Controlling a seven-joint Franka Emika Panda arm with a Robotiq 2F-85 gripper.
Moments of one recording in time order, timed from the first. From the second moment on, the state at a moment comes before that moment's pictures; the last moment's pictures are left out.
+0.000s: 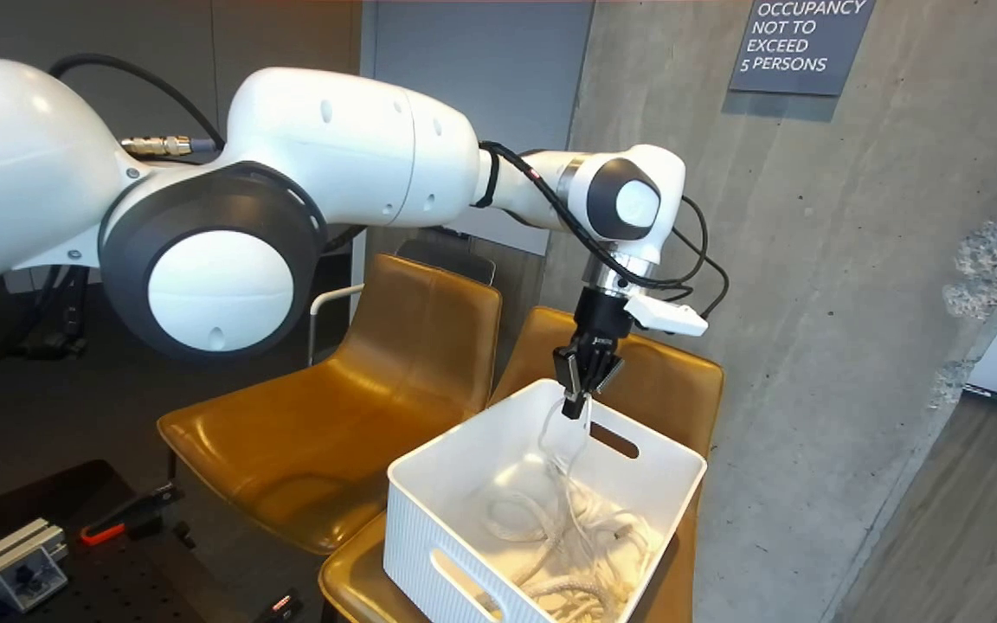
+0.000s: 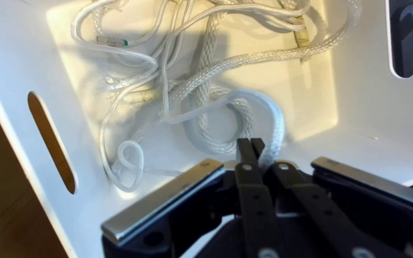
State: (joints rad) arm -0.33 1.16 -0.05 -0.46 -0.04 1.40 -1.62
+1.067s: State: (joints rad) arm -0.31 1.17 -0.05 -0.45 -0.04 1.42 -1.62
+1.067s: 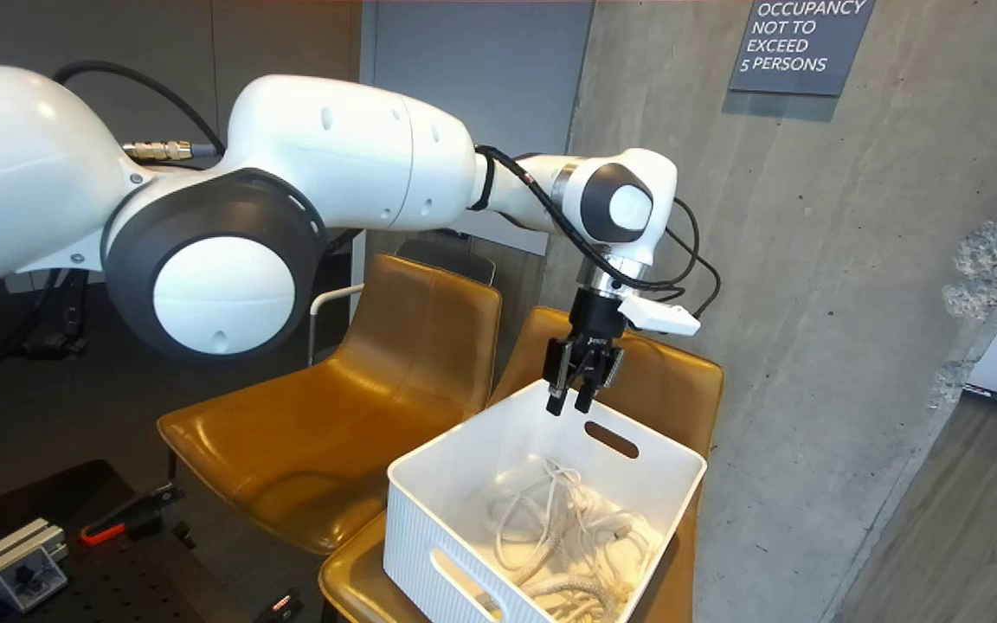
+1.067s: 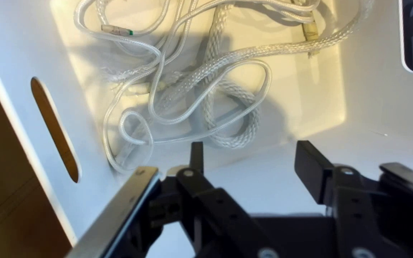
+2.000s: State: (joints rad) arm -0.30 1.06 -0.06 -0.44 -0.09 1.56 -1.64
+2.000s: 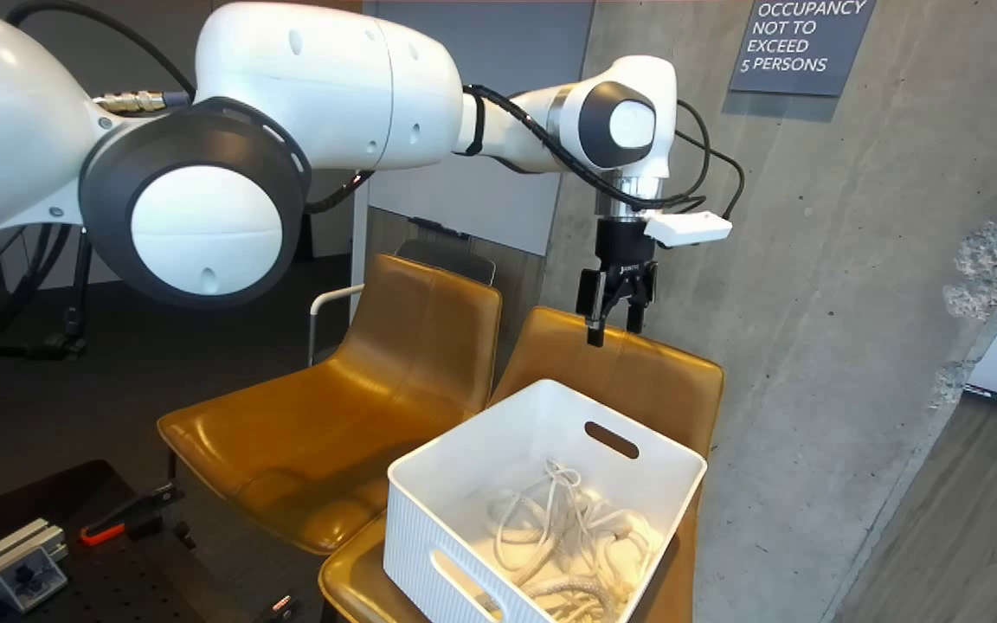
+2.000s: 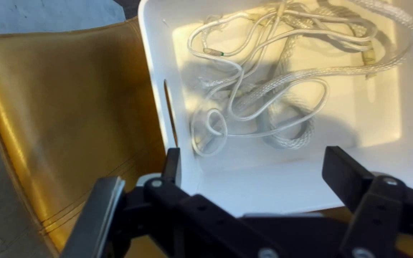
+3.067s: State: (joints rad) arm -0.32 0.93 -0.09 -0.49 -0.17 0.80 -2.13
